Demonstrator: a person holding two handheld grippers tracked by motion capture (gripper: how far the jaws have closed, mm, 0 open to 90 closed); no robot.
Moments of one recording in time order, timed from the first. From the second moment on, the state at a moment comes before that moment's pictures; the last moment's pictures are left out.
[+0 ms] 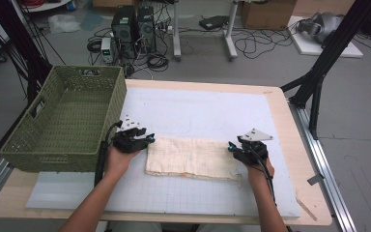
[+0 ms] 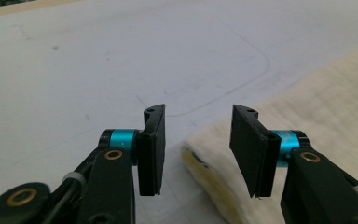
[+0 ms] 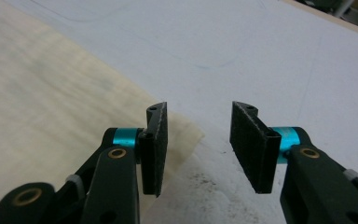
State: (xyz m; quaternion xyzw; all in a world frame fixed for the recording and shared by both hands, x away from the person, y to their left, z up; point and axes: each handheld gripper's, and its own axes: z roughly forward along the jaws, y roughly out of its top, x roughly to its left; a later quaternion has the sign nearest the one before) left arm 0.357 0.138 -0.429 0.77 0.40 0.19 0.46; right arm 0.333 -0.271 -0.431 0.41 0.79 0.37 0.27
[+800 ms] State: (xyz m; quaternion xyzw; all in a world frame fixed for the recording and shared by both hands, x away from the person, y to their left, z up) left arm 0.300 0.132 -0.450 0.84 0.32 0.14 0.43; right arm 0.271 -0.272 -0.449 0.34 0.84 0.38 0.20
